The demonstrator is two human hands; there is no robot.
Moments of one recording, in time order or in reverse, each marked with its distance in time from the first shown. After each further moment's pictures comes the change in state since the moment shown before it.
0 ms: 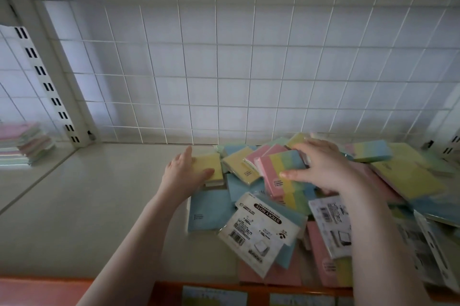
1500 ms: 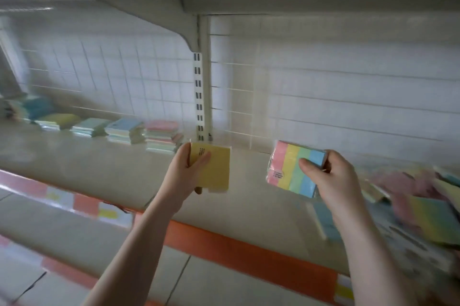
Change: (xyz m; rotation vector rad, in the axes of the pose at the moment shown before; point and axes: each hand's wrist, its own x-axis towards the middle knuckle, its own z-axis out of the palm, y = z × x) left_hand -0.073 -0.152 -0.160 -0.661 0.372 0.096; right_hand -0.041 -0.209 0.076 0.979 0.371 -0.173
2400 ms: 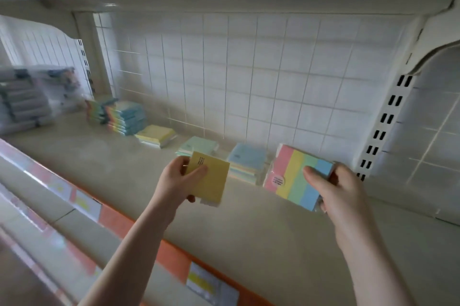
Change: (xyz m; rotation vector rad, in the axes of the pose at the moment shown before) left_hand 0.163 -0.109 -0.308 0.021 0.195 -0.195; right_hand 0.027 -0.079 0.363 0.201 -0.168 0.085
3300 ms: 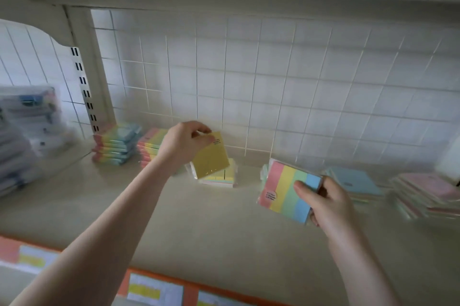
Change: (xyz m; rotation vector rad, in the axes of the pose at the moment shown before) left_hand 0.273 -0.006 -0.189 0.468 -0.260 0.371; right_hand -0.002 -0.007 0.295 -0.090 0.257 0.105
